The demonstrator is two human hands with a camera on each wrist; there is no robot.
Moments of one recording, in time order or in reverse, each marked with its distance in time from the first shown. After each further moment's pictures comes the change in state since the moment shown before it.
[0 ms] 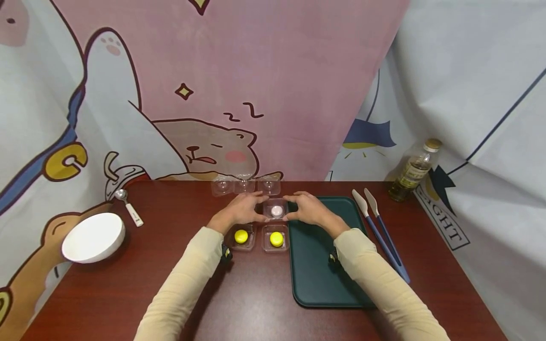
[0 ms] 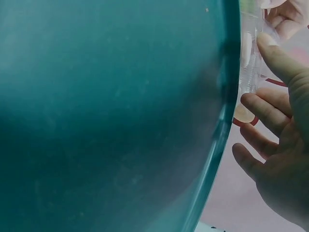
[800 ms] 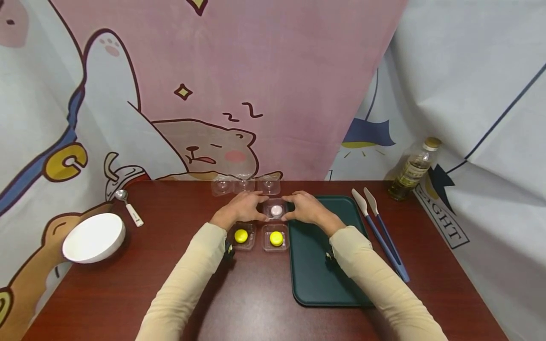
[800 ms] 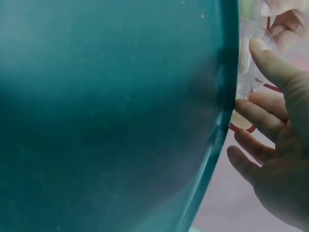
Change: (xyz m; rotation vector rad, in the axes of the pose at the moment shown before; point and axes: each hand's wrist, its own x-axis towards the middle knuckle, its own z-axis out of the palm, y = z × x) left_hand 0.007 0.007 -0.005 0.042 -0.066 -0.045; right_hand 0.003 -0.007 0.000 -0.034 -0.004 0.033
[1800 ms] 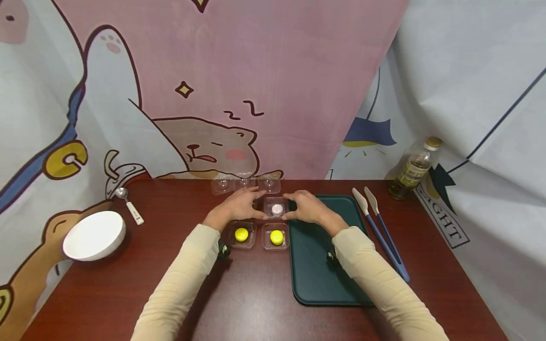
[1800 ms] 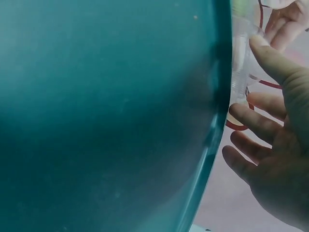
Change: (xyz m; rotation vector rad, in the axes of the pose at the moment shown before) left_hand -0.013 -0.009 -0.008 -0.090 0.041 0.002; right_hand -0.002 0.003 -0.001 0.027 0.005 -0.033
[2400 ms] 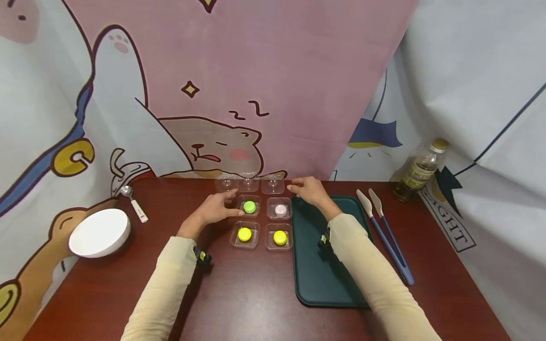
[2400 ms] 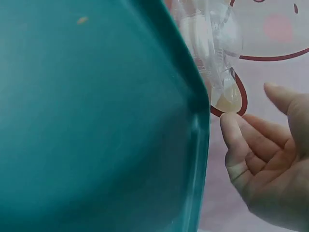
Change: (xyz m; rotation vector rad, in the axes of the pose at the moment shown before) left_hand -0.046 -0.067 -0.002 -0.289 0.128 -0.135; right_hand 0.031 0.005 -0.018 0.335 0.170 0.193
